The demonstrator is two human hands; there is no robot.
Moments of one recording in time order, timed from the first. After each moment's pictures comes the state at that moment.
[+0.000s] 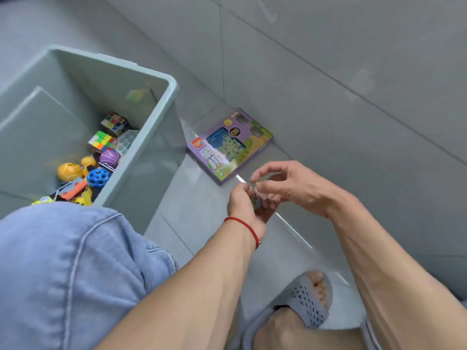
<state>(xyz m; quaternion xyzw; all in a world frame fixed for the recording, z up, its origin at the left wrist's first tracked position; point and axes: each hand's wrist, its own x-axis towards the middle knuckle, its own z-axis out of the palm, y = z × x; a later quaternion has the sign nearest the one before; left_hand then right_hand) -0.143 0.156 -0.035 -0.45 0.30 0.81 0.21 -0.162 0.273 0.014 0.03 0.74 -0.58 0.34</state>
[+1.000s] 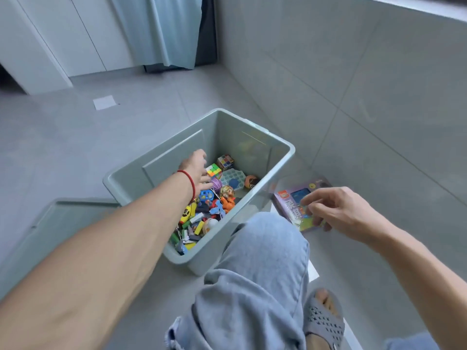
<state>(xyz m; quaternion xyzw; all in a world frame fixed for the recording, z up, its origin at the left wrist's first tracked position) -0.159 -0.169 0.108 -0.43 0.58 0.69 0.01 -0.156 0.142 0.124 -0.16 0.91 -0.33 0.19</state>
